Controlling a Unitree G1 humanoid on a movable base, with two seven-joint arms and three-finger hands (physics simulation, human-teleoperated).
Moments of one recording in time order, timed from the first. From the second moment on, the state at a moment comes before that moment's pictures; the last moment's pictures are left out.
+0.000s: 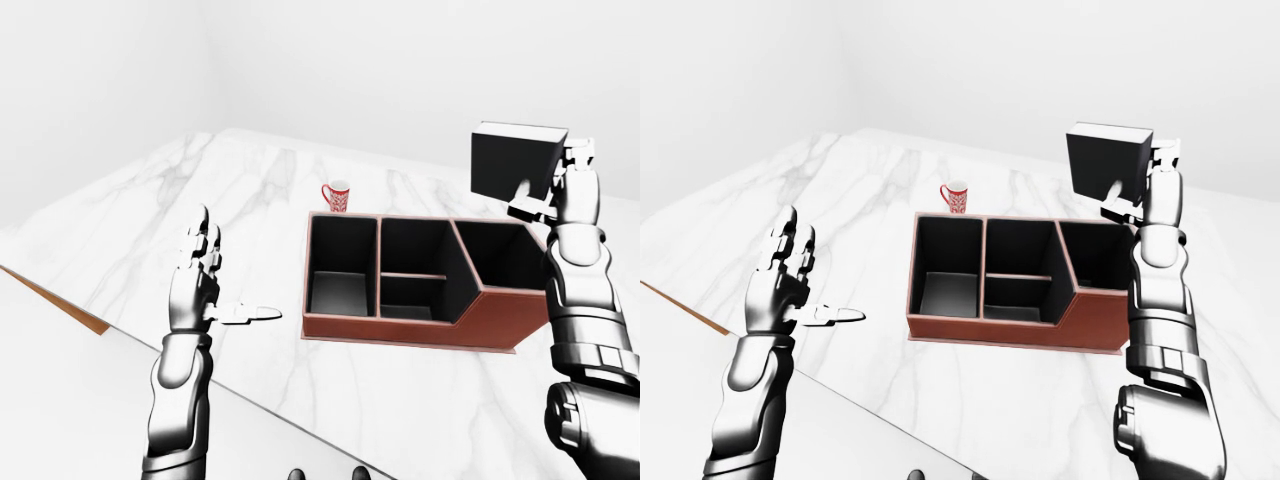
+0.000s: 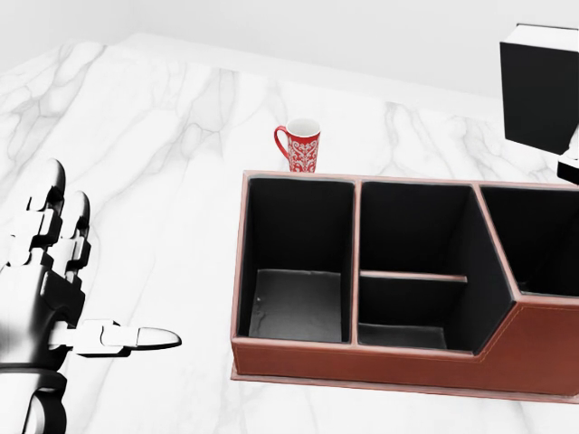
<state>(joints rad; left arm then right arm) -0.04 0.08 0.16 -0.23 -0.07 -0.04 -0.13 -0.65 -0.57 -0.30 0.58 -0.06 -0.09 -0.05</state>
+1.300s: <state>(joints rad) -0.03 0.07 0.14 -0.20 -0.03 -0.08 -0.13 -0.72 -0.60 -0.27 0.84 -0.08 -0.09 -0.08</state>
